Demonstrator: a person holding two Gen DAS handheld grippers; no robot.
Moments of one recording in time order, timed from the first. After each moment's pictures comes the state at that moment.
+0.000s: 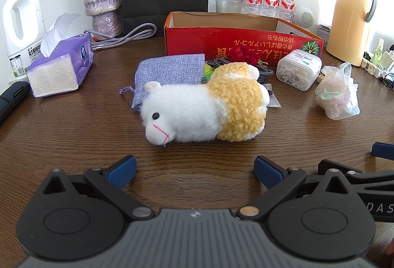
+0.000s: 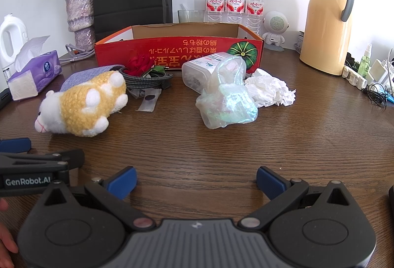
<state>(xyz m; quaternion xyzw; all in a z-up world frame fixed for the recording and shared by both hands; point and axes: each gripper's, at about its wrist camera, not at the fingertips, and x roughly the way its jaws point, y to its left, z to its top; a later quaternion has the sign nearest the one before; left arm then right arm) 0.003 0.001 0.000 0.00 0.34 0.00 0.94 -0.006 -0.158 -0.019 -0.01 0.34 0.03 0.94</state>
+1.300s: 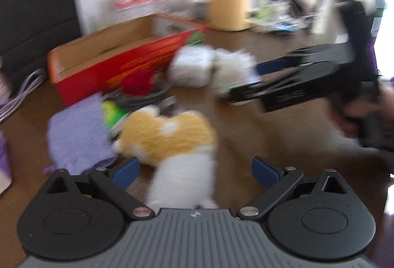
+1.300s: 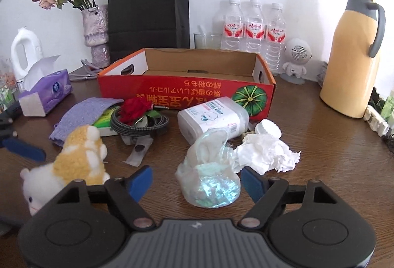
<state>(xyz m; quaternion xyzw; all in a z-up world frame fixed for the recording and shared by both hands) 0.036 0.001 0.041 0.13 0.38 -0.27 0.88 0.052 -0.191 0.018 -0.03 0.32 0.10 0.94</state>
